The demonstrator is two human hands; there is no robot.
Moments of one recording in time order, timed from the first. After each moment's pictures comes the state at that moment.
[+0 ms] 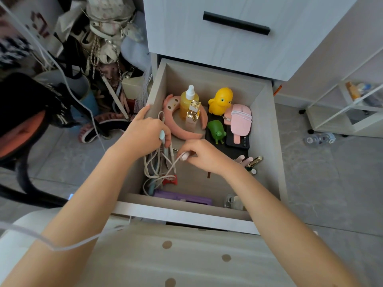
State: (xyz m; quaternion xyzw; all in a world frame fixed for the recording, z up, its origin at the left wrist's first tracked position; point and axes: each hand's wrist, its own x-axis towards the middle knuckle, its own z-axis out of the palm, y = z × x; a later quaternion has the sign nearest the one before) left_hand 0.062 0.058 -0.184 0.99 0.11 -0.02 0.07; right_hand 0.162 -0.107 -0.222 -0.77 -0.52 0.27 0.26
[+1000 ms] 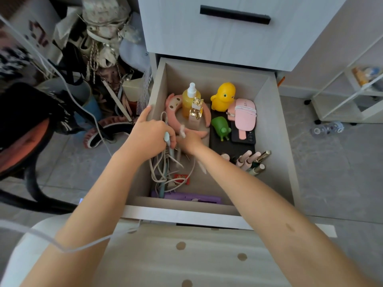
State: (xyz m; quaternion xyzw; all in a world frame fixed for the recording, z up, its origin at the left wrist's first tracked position) left_hand 0.060 0.052 -0.177 0.99 0.11 -0.04 0.07; right_hand 0.163 -0.029 -0.268 -0.87 -0.19 0.36 0.28
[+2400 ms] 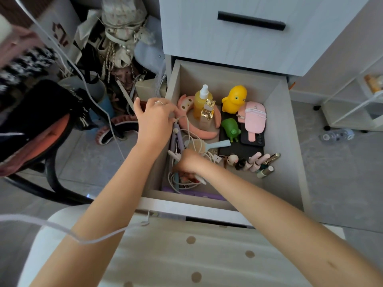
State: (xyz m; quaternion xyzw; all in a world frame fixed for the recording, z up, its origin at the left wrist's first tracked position) left_hand 0.059 0.061 -0.187 0.93 0.26 0.18 0.17; right_hand 0.099 -0.041 -0.222 -0.83 -0.22 0.49 0.13
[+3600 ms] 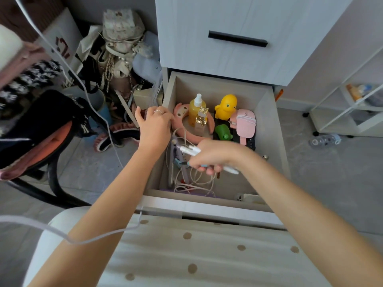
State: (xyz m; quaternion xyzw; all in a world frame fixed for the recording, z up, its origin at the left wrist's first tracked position) left_hand 0.061 0.060 -0.195 0.94 0.25 0.18 0.13; right_hand 0.122 -0.094 -0.123 -0.80 -0.28 0.51 0.14
